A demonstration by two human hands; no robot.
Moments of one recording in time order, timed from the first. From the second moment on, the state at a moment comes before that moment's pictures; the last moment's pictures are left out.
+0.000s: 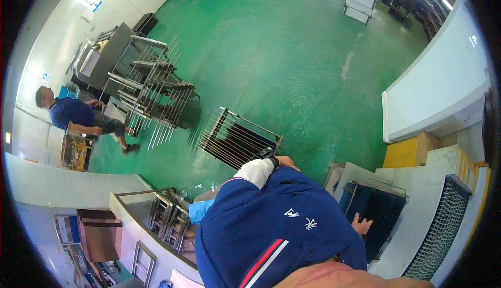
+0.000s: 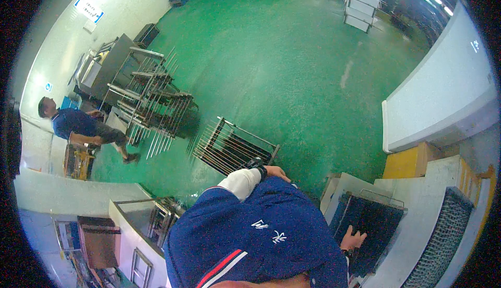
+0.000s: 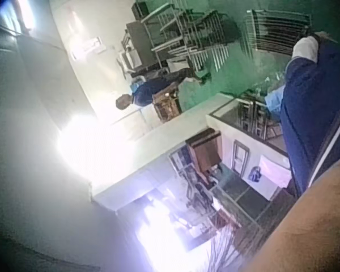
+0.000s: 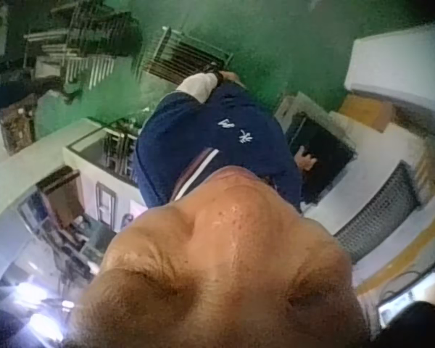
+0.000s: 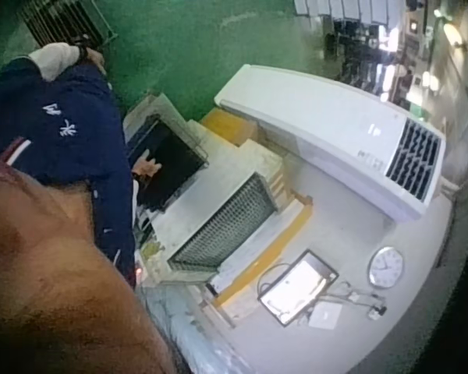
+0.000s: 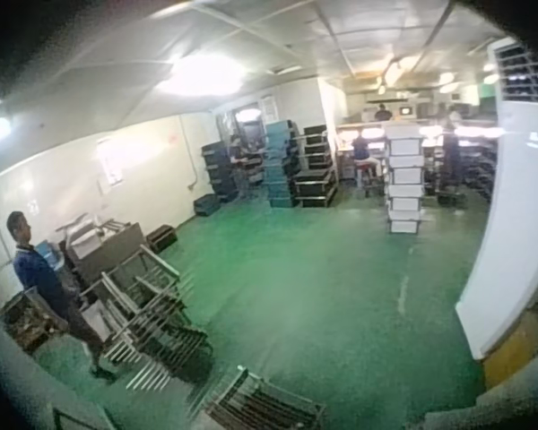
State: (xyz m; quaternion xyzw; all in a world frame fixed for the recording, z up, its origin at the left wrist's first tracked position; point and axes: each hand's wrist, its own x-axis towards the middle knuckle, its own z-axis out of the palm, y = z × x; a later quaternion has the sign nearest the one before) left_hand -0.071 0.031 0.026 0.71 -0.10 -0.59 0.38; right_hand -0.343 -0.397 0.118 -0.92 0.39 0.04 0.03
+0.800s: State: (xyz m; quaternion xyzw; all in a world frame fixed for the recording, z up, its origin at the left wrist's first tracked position) left_hand -0.157 -0.233 0.016 0.35 -0.74 -0.53 0.22; right_hand -0.331 -0.378 0.163 -0.92 0.39 0.03 0.07
